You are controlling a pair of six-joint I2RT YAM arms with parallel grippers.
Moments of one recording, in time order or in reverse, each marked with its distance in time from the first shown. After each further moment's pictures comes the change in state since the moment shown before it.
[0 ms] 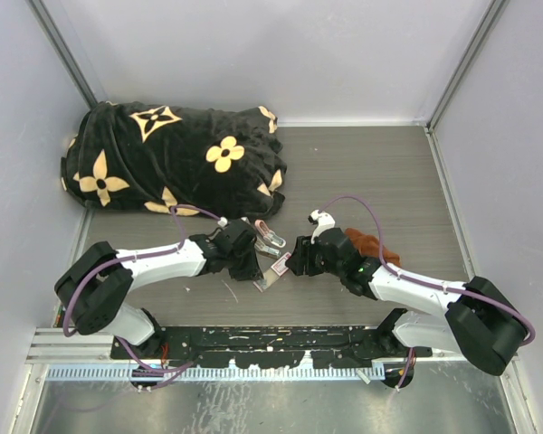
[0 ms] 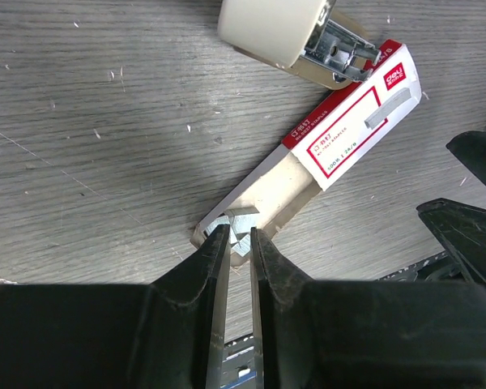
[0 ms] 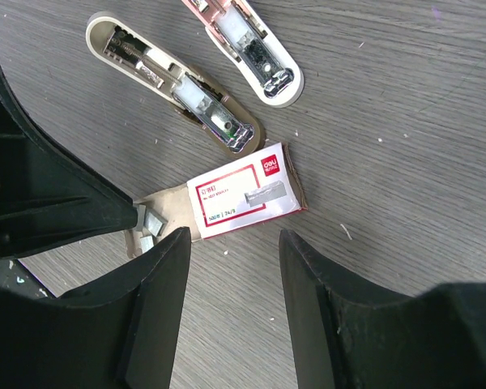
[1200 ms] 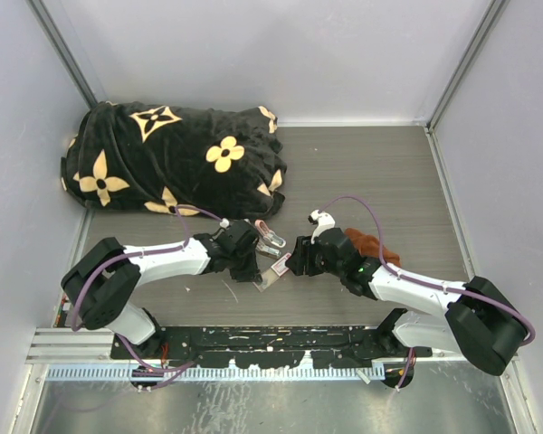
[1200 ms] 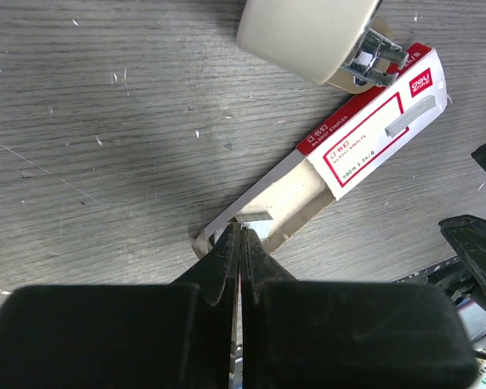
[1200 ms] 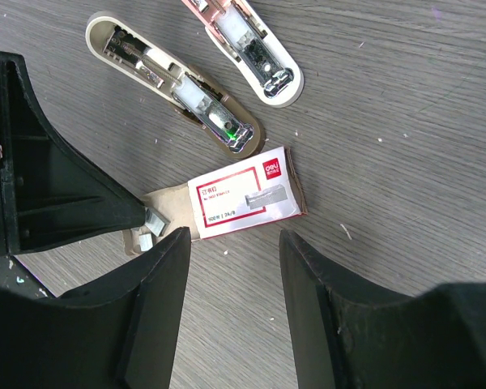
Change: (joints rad) left arm 0.000 0.047 0.013 -0.005 0.010 0.000; right arm 0.000 0.000 0.000 0.000 0.000 0.000
